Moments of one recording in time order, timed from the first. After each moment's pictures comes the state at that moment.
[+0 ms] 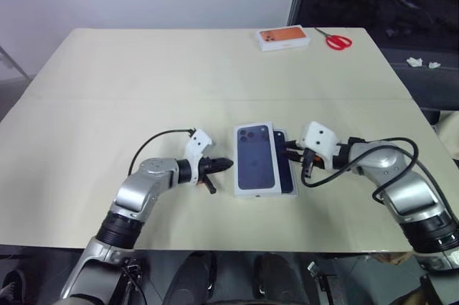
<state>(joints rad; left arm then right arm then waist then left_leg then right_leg) -0.40 0.35 -0.22 -0.01 -0.34 0.65 -0.80 -0.35 -0.79 0.17 -0.19 0.17 0.37 0.88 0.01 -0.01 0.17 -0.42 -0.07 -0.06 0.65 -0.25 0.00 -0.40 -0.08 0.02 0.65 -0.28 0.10</state>
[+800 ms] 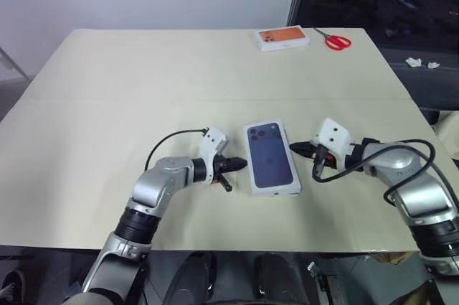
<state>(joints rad) -0.44 0.23 -0.20 0.00 -0.34 0.76 -0.76 -0.29 -0.80 0.07 -0.19 0.18 0.41 0.91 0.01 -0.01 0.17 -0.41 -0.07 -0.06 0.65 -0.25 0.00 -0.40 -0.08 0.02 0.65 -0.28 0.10</state>
